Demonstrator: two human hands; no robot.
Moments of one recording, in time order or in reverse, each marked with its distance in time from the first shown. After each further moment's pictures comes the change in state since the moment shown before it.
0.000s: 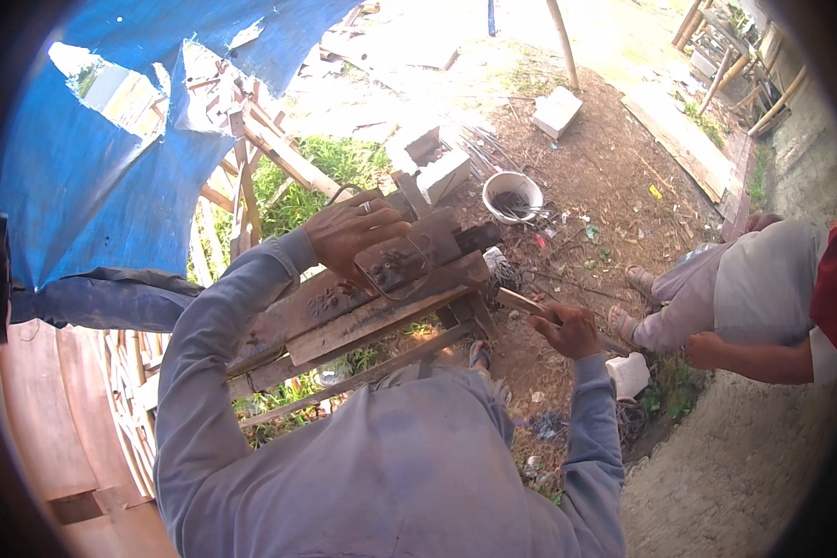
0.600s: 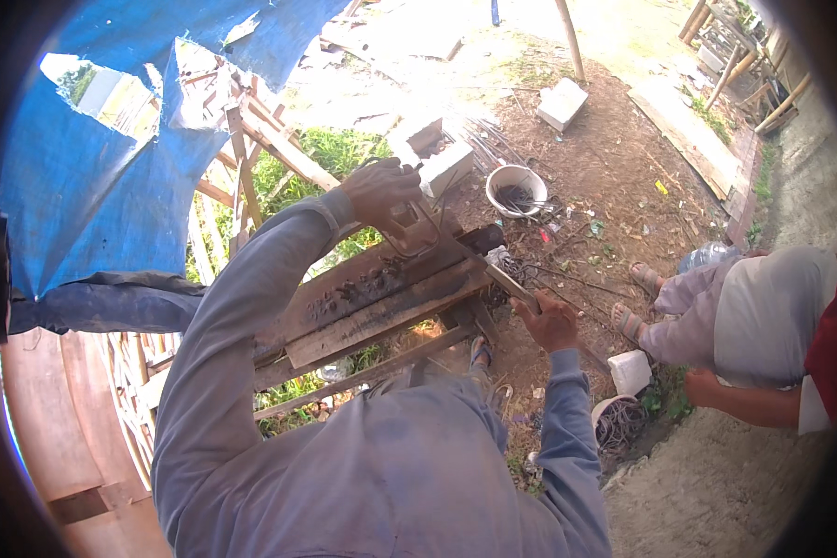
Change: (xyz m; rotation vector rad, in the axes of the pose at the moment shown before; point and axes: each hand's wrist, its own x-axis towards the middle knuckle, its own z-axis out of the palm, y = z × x) left_hand 0.063 -0.068 0.032 0.081 -0.075 -0.079; right_hand 0.029 0.002 0.061 -0.101 0.086 0.241
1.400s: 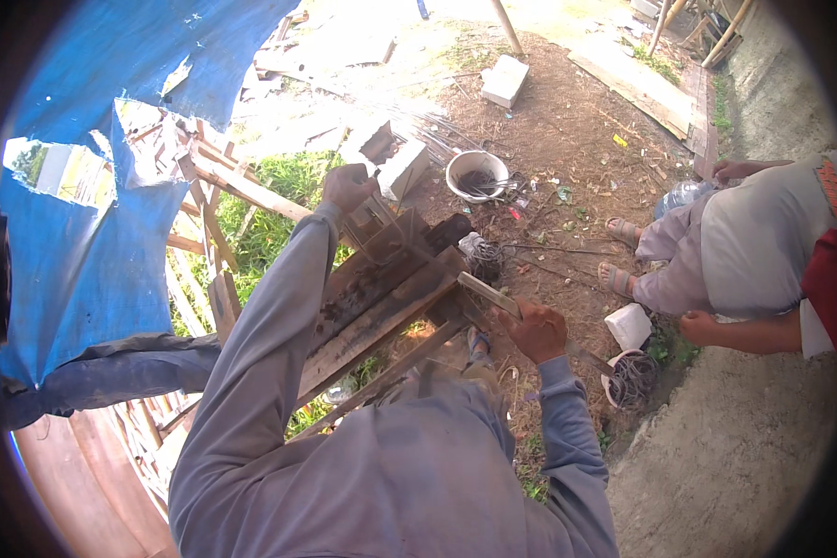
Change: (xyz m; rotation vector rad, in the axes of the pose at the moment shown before) left_hand 0.025 -0.052 0.105 -0.450 0.306 -0.878; right_hand -0.051 -0.038 -0.017 -0.149 0.023 0.050
